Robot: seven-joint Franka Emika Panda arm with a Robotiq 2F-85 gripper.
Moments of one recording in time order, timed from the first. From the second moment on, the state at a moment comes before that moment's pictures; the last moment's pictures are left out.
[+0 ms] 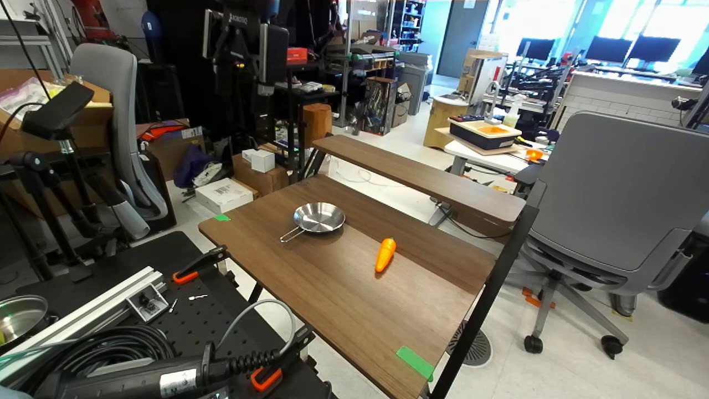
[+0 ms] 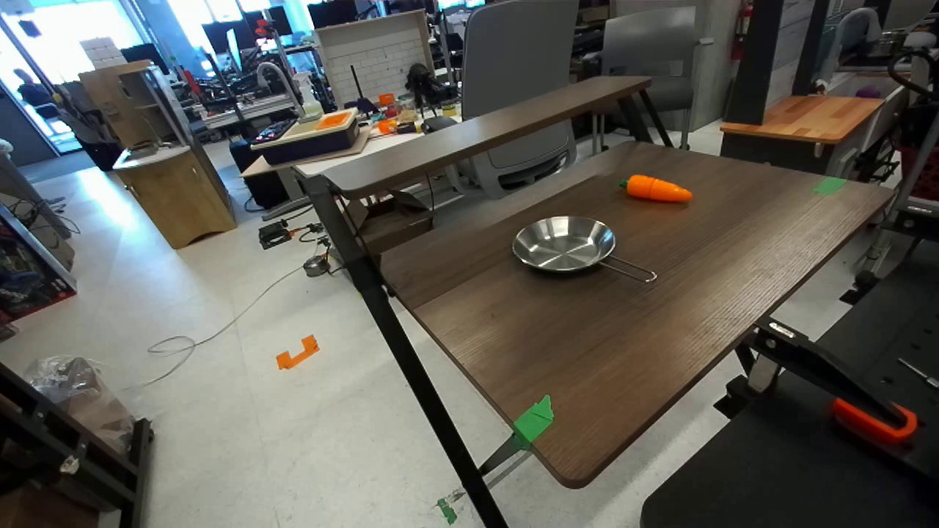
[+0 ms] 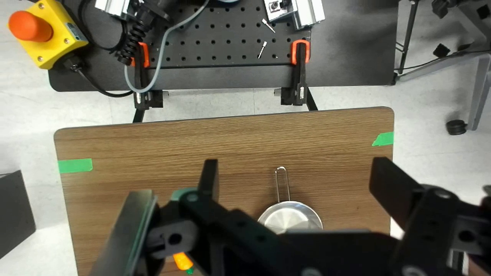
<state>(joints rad) 0.08 -0.39 0.02 -2.38 0.06 1.83 0.04</state>
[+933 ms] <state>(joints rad) 0.08 -0.37 0.02 -2.38 0.03 1.84 0.05</state>
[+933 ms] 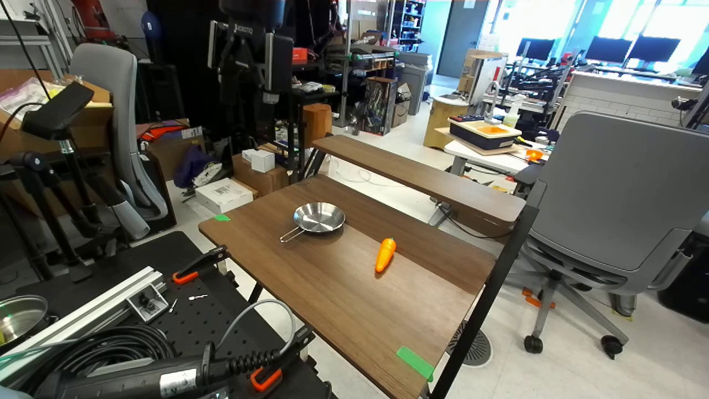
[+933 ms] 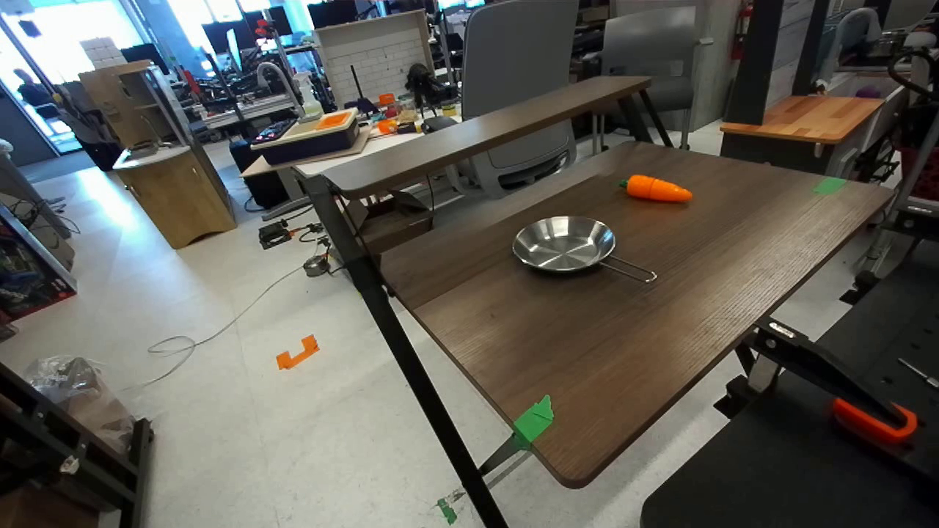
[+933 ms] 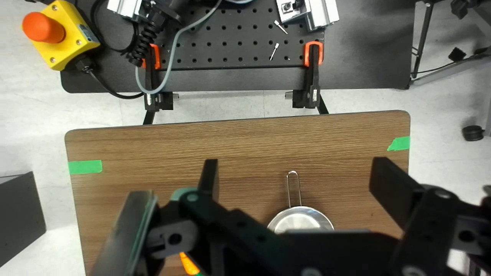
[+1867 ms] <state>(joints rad) 0.02 -0.31 0.01 -2.38 -0.05 1.93 0.05</state>
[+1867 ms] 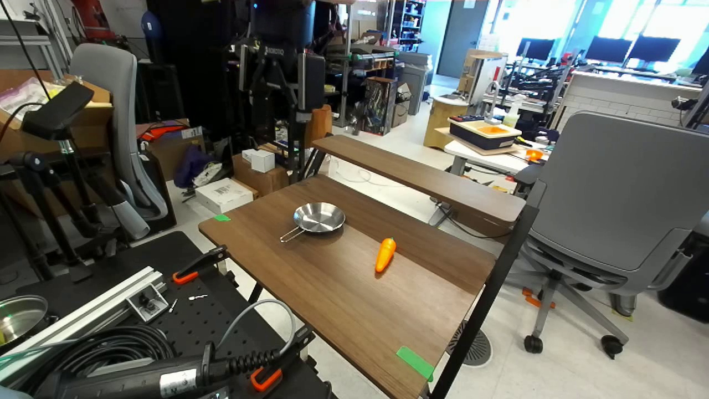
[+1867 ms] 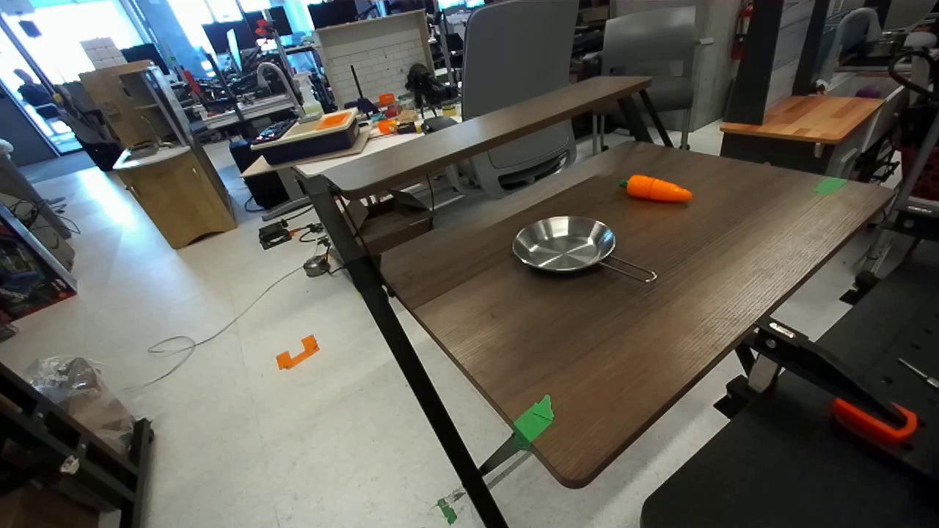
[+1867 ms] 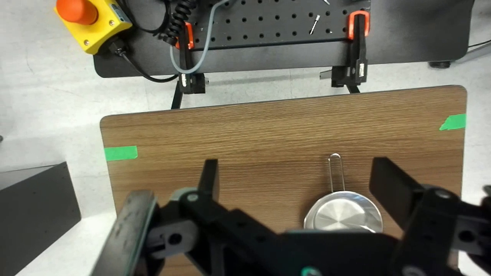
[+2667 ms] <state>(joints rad) -0.05 -0.19 -0.05 -2.31 -0.07 1.97 0.05</state>
